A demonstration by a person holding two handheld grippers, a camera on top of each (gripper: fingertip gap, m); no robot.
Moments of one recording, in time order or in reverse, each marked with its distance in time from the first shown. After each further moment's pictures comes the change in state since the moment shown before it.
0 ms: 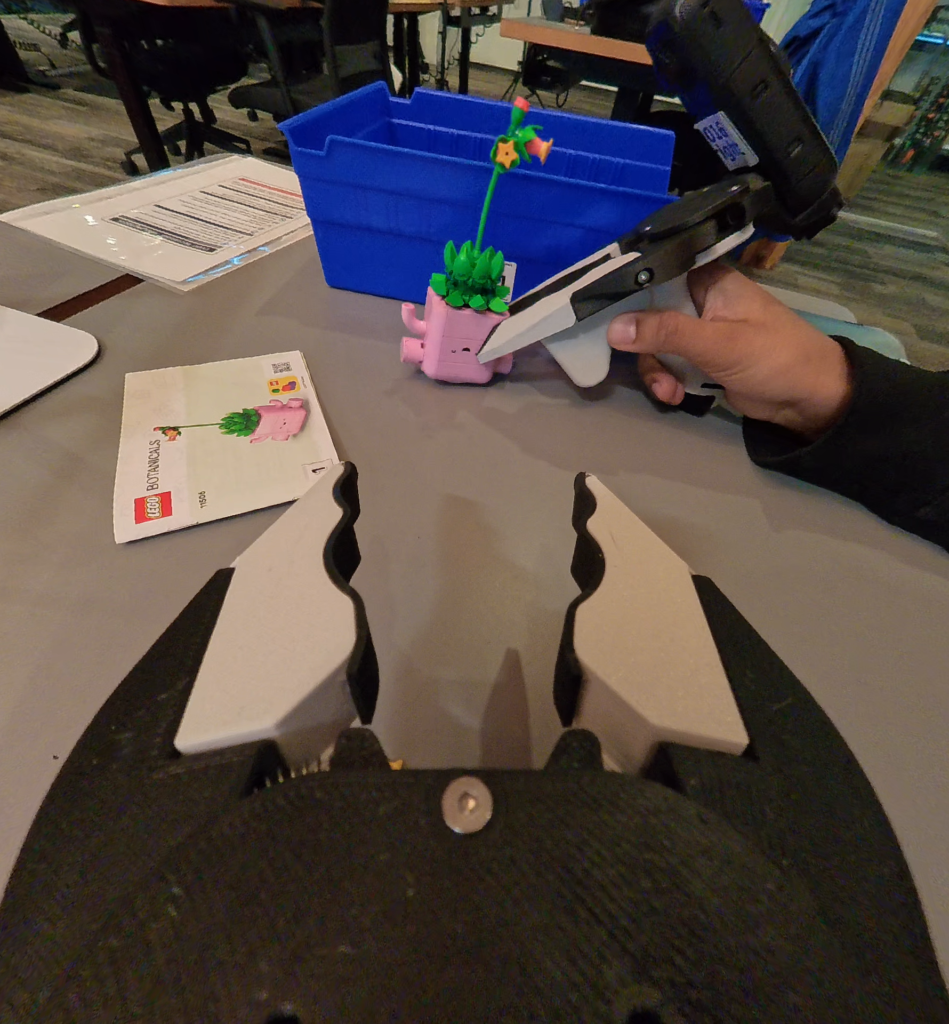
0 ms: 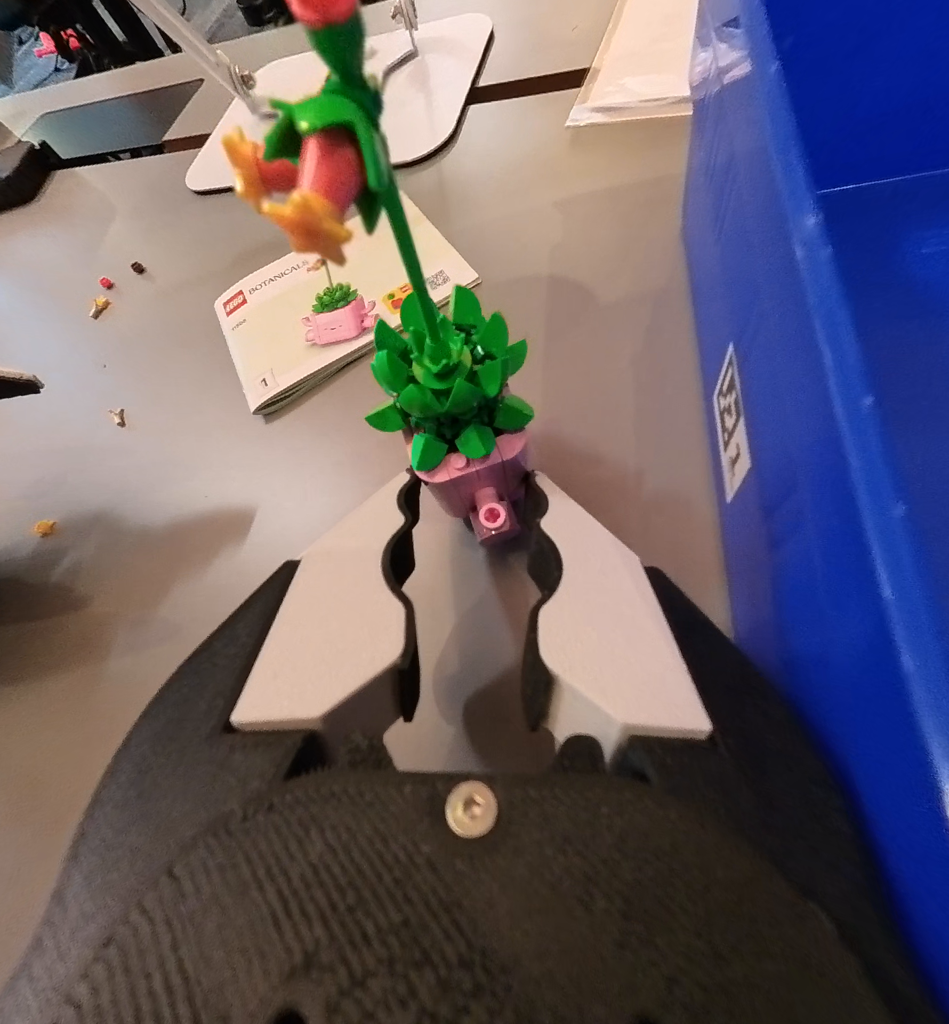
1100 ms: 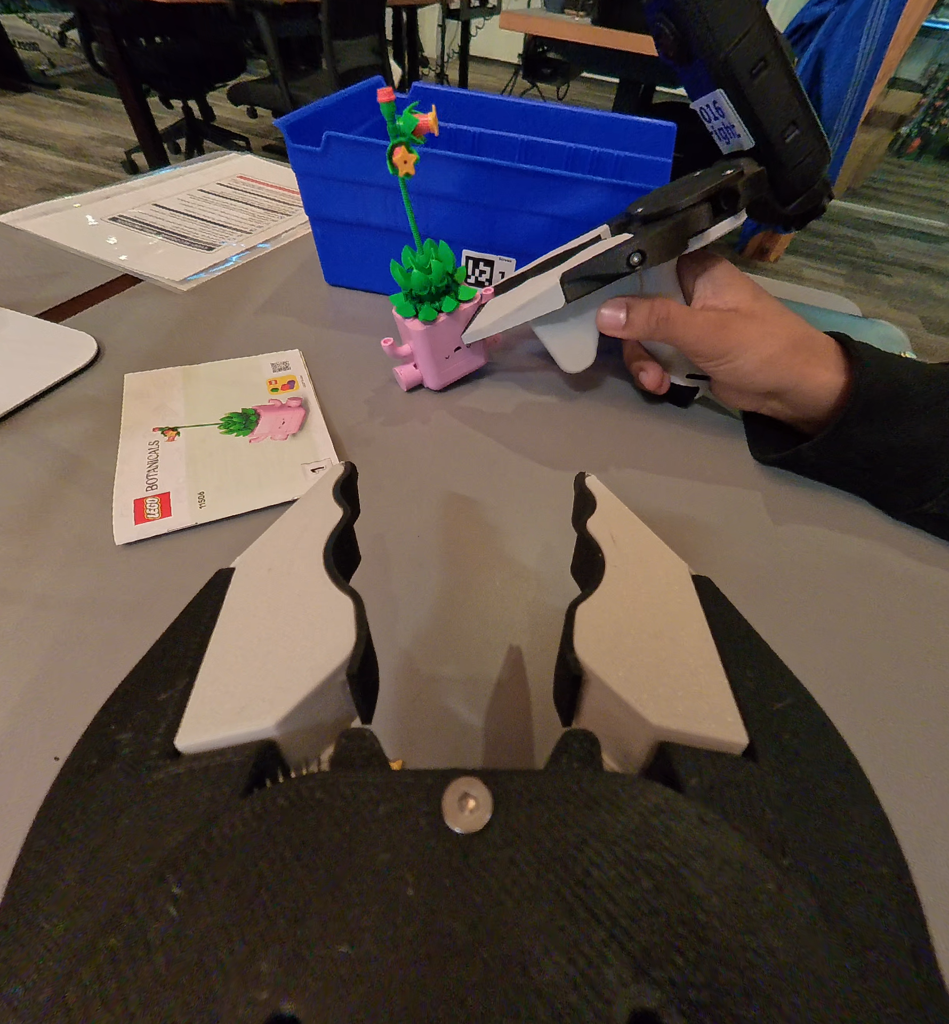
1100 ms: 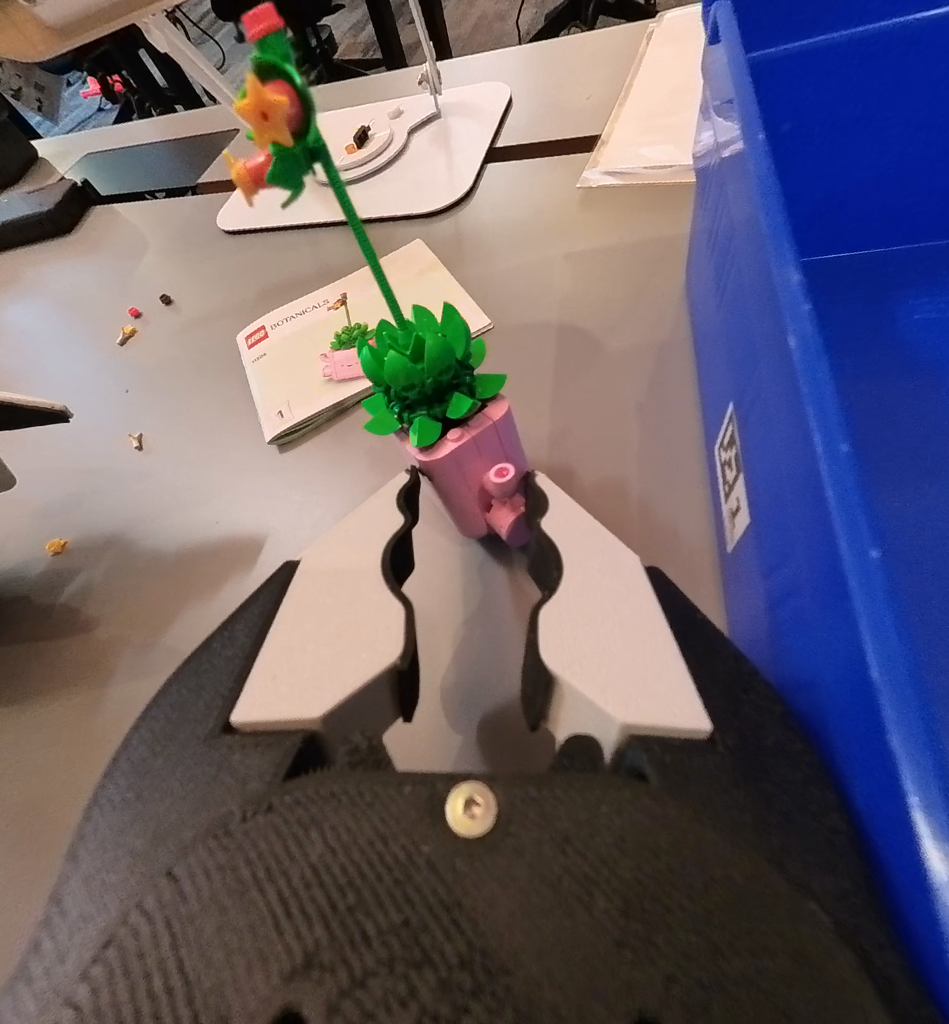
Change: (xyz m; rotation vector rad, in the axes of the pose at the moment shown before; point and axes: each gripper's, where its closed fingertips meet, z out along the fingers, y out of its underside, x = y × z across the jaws) left arm 0.001 0.001 0.001 -0.007 -0.002 0.009; right arm -0.003 -0.015 0.004 0.061 -0.024 -0.028
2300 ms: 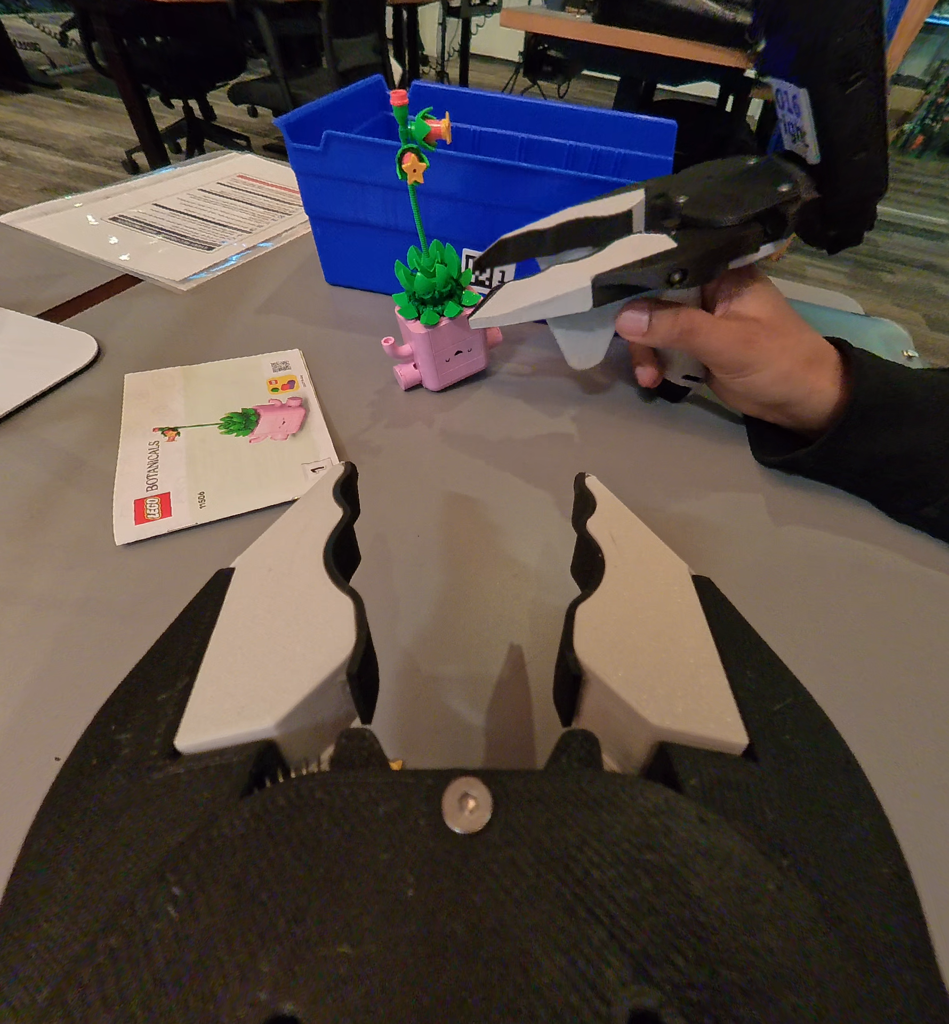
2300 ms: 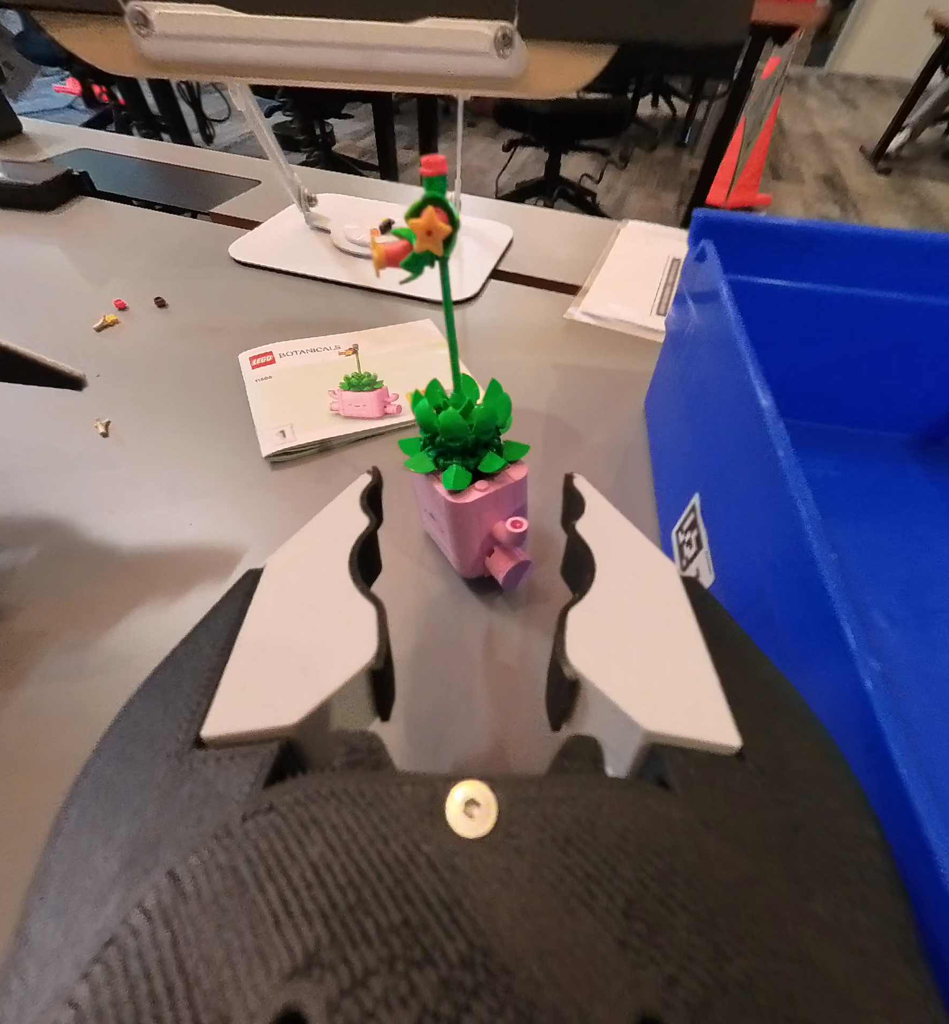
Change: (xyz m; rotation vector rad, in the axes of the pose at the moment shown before) left arm 0.000 0.000 0.000 -0.002 -0.001 0.002; right arm -0.013 -0.022 -0.015 0.172 0.088 -0.257
